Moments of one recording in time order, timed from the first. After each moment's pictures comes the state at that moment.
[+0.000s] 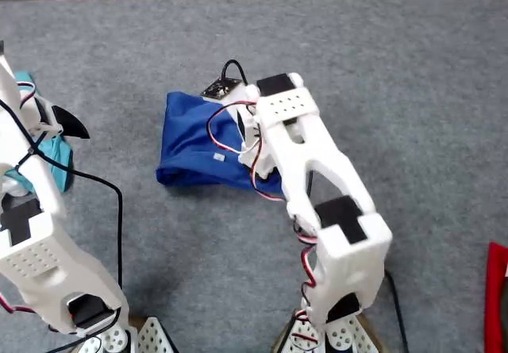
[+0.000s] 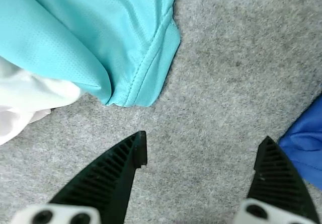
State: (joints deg) left arm -32.2 19.7 -26.4 100.2 -10.8; right arm -22.7 17.8 -0.4 87.7 19.9
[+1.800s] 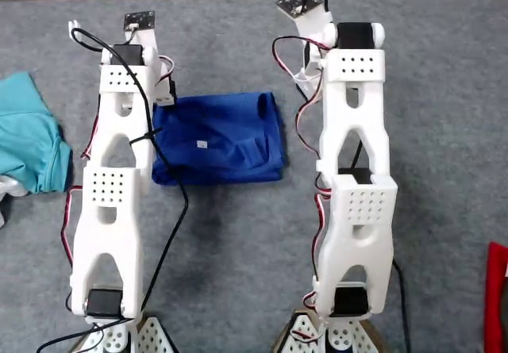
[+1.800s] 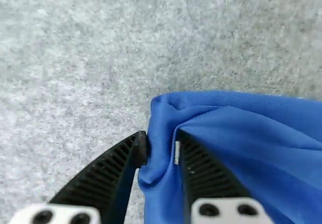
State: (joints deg) left arm -2.4 64.3 -74.5 92.3 -0.6; right arm -4.6 43.6 -58.8 98.5 21.1
